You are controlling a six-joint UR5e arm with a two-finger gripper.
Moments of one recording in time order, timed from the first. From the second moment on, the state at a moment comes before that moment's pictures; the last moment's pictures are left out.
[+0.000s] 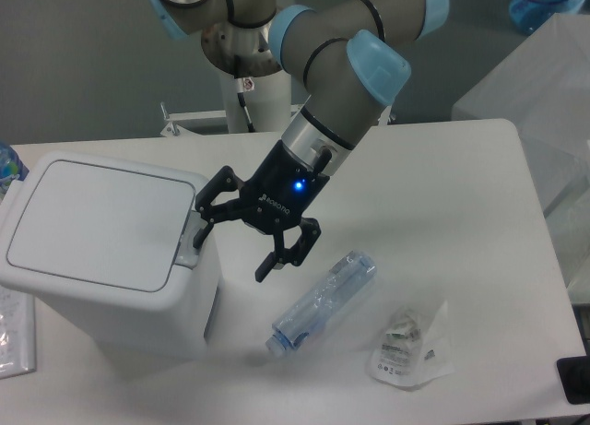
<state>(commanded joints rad) 2.51 -1.80 -1.65 -0.99 0.69 0.48</state>
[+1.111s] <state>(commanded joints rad) 2.60 -1.80 -1.61 -0.99 0.69 0.48</state>
